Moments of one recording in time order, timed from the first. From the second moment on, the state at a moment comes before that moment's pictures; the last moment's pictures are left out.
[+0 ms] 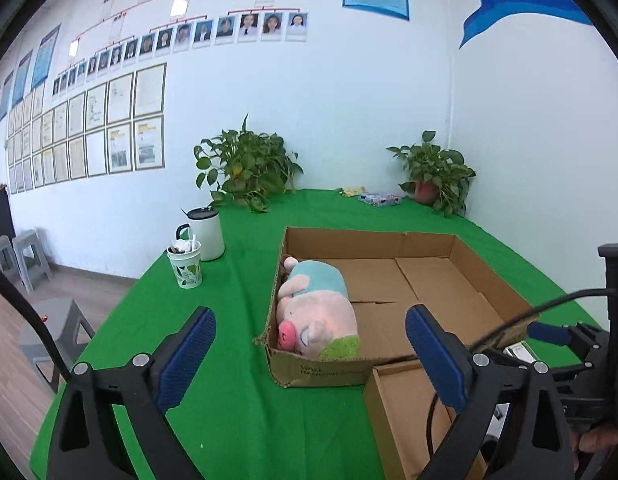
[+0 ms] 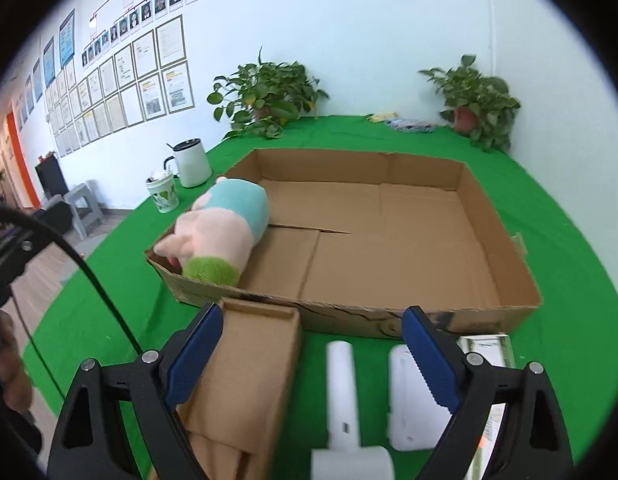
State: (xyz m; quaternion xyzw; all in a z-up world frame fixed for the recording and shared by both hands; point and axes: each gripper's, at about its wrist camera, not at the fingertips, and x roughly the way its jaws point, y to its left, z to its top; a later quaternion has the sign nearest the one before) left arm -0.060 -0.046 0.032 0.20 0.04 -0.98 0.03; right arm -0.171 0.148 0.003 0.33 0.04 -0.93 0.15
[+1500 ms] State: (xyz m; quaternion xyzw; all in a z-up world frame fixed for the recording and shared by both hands) left arm 0.067 -0.106 0.083 0.14 0.09 -0.97 0.15; right arm -0.017 0.109 0.054 0.16 0.15 -0.90 0.38
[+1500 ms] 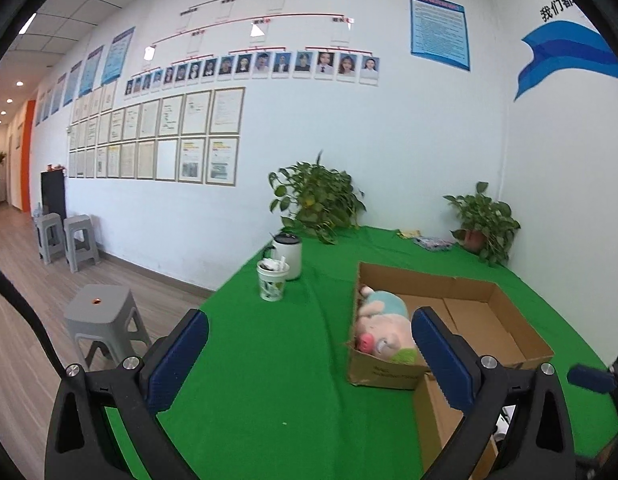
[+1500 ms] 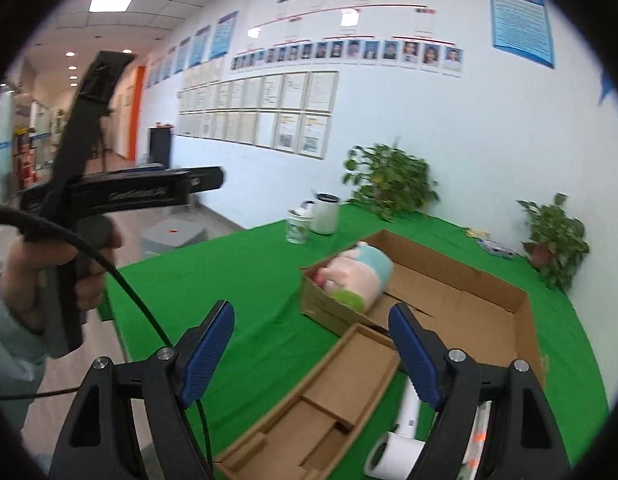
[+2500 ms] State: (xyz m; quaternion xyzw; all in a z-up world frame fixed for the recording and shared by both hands) left arm -0.047 -0.035 -0.069 0.38 0.17 -0.90 -0.13; right arm -0.109 0.151 -0.061 0.35 0.10 -0.91 0.19
